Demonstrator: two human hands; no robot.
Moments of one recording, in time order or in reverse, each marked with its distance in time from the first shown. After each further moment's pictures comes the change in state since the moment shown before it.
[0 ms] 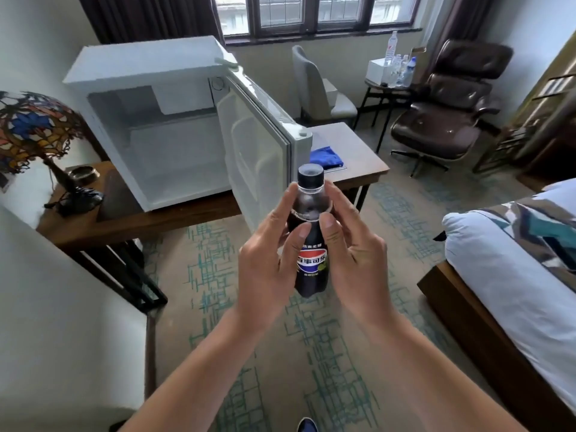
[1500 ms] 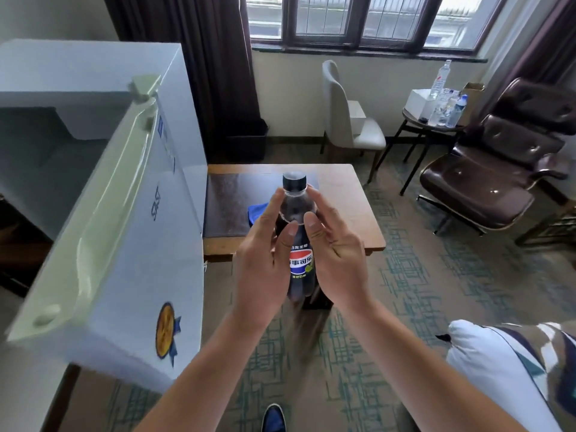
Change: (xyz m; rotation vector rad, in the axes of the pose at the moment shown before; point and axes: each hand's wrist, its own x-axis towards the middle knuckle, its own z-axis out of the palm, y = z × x) left_hand 0.261 -0.146 0.288 0.261 0.275 -0.222; right_hand 0.362 0.234 -0.089 0.235 -0.318 0.131
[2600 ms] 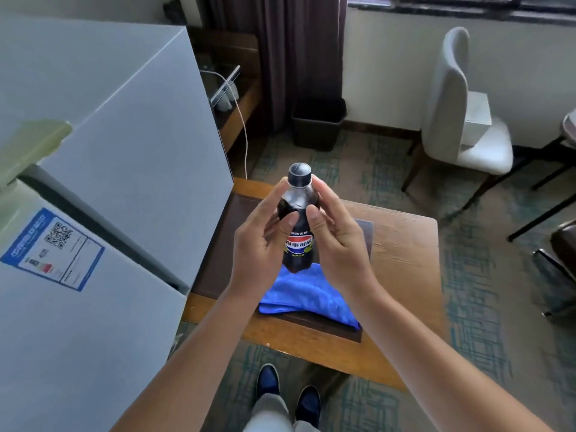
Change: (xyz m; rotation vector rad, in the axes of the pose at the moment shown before) left_hand 0.302 -0.184 0.165 -0.016 0.105 -0.242; right_hand 0.397 0.190 0.032 0.286 -0.414 0.161
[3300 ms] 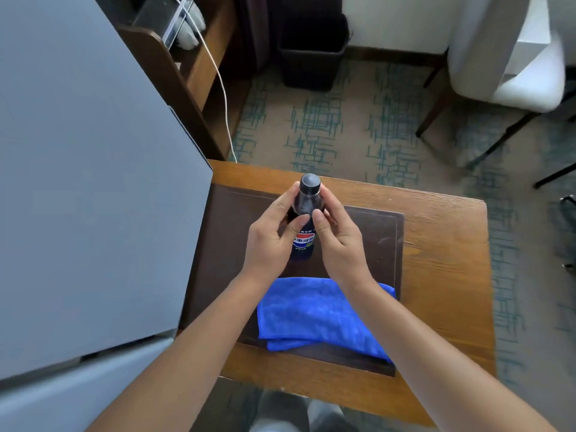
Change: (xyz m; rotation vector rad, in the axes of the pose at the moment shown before) left_hand 0.112 -0.197 0.048 0.063 -0.252 -0.204; right_hand 0.128 0.162 -0.008 -0.035 0.141 0.224
